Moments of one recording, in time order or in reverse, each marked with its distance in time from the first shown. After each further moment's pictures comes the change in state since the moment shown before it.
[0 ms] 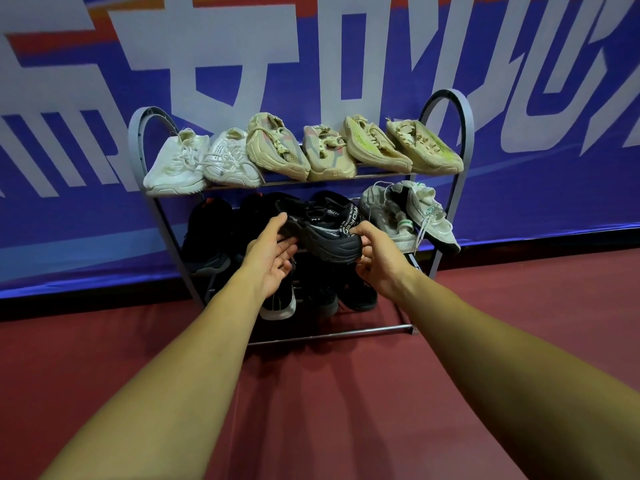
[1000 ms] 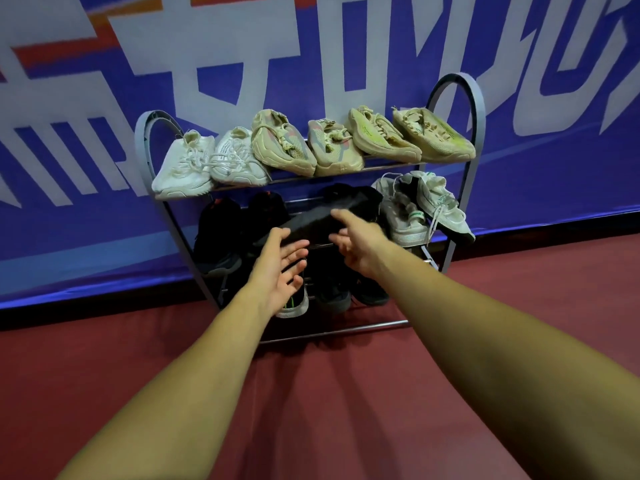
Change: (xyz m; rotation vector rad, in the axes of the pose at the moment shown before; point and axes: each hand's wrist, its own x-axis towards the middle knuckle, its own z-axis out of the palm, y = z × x) left_hand -0.017 -0.013 -0.016 0.042 -0.037 -0.070; right_hand 0.022 0.001 0.046 -0.112 0.100 0.109
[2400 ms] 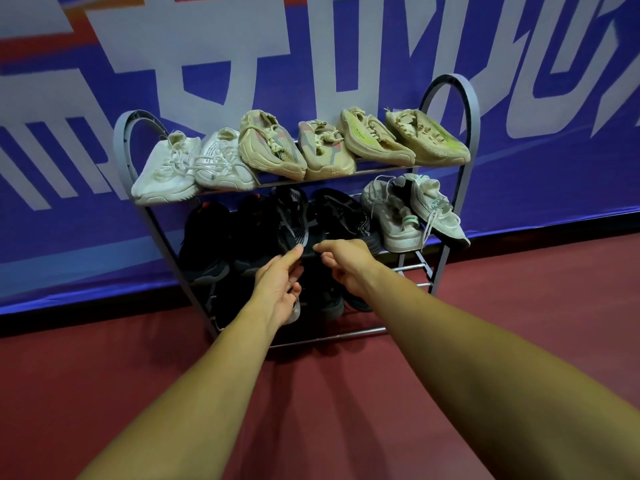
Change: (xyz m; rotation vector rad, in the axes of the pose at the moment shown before) left_hand 0.027 -0.023 0.014 -0.110 0.084 0.052; right_hand 0.017 0.026 0.000 -0.093 0.001 -0.018
